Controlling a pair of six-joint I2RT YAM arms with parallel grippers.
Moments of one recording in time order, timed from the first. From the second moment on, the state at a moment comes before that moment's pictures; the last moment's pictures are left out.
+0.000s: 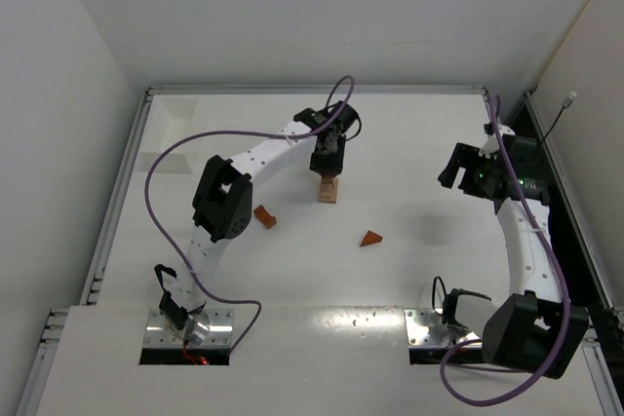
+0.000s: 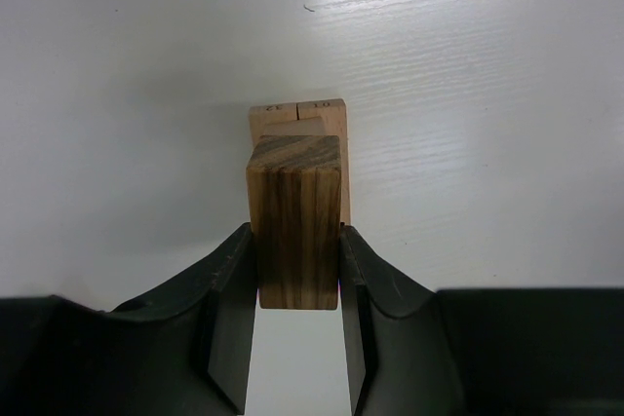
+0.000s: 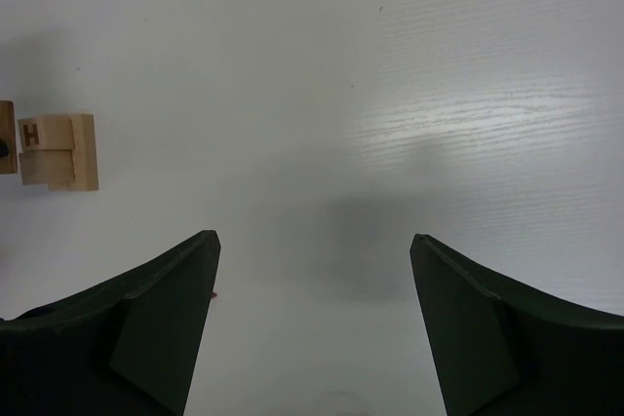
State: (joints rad) left arm -0.71 2.24 2.07 -0.96 -0.16 -0.54; right arm -0.26 1.11 0.89 -0.56 -0.26 0.10
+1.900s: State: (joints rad) left arm -0.71 2.25 1.97 -0.90 -0.13 -0.53; right arm -0.28 1.13 0.87 -0.55 -0.31 0.07
